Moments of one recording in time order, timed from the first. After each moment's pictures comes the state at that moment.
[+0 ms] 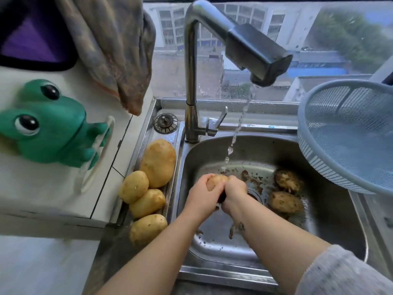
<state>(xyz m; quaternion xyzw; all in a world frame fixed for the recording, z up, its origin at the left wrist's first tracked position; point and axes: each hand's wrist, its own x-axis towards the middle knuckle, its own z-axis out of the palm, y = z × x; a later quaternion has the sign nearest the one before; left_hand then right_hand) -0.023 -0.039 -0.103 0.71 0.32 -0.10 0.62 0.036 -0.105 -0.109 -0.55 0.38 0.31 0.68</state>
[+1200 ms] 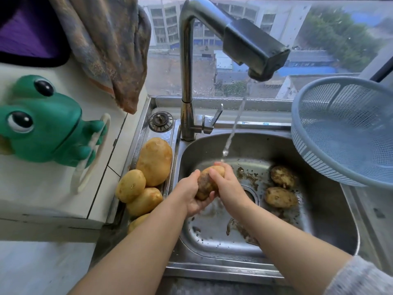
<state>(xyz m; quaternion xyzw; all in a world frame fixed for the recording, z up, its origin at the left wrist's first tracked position) -0.016 -0.023 -0.074 0.37 0.46 -0.16 0.79 0.018 -0.118 -0.106 -0.68 0.05 0.30 0.67</state>
